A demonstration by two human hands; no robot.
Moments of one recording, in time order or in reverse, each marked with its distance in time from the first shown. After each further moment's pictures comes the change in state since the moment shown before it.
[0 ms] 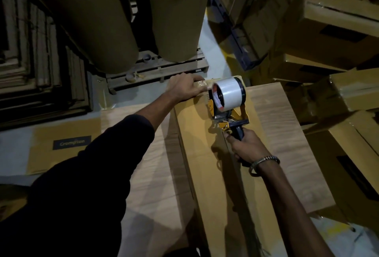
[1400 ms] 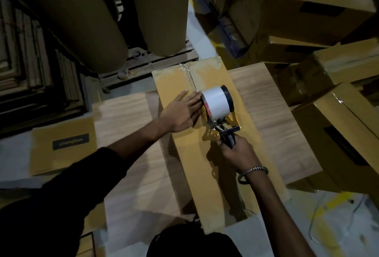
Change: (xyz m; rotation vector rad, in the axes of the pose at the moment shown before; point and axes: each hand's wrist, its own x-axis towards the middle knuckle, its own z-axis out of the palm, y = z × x) left_hand -0.143 0.078 0.027 0.312 -0.255 0.480; right_hand -0.081 0.077 0.019 -0.106 0.139 0.007
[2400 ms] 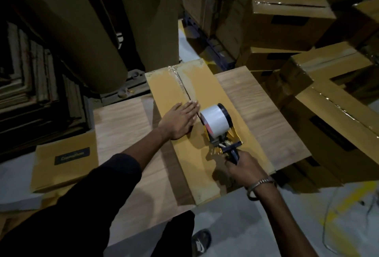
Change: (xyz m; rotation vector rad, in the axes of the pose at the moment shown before) left_hand -0.038 0.075 0.025 -0.033 0.005 -0.101; right_hand -0.091 0.097 -0.003 -0.024 -0.044 -0.006
